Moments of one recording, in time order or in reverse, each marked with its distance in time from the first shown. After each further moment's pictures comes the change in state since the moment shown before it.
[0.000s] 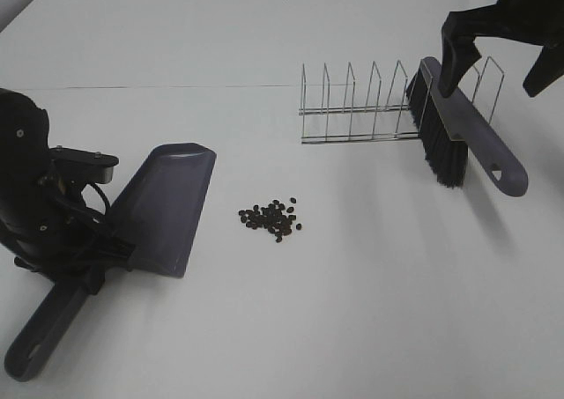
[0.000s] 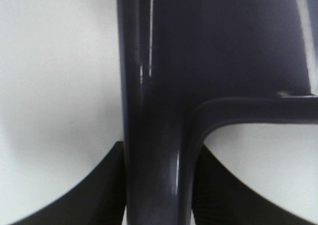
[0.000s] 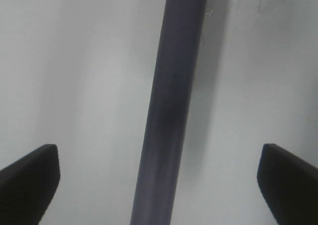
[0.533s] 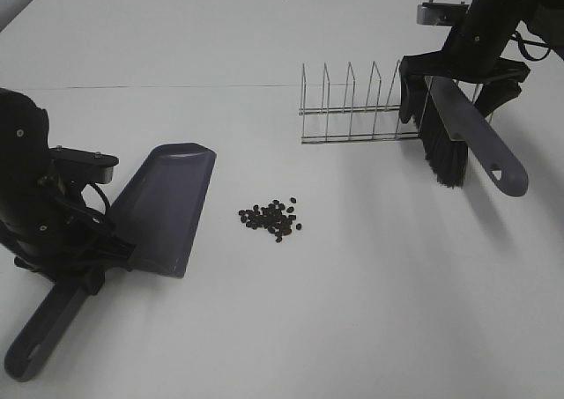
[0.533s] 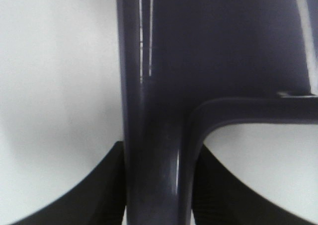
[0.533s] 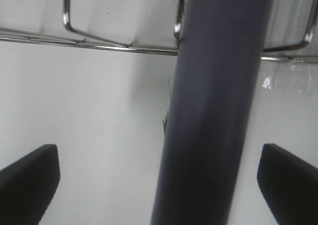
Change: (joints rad) left arm 0.000 0.000 0.000 -0.002 0.002 0.001; right arm 0.000 0.356 -0.312 0.027 0.000 -0.003
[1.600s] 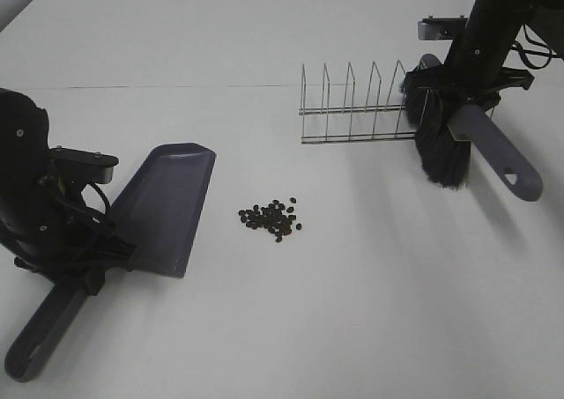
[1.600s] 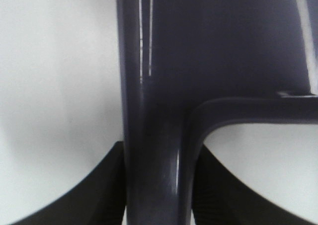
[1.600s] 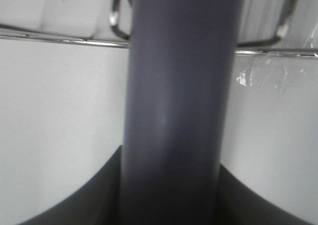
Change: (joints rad) left arm 0.000 0.000 0.000 -0.003 0.000 0.002; right arm -0.003 0.039 -0.010 -0.074 0.005 0.005
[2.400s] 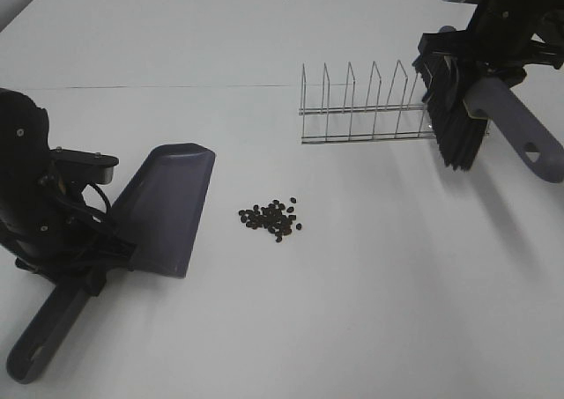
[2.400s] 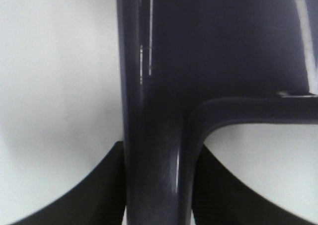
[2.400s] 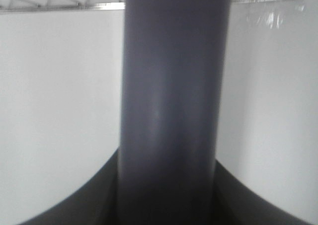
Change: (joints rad) left arm 0.000 0.000 0.000 -0.015 0.002 0.000; right arm 0.001 -0.258 0.224 0.059 -0.002 0.100
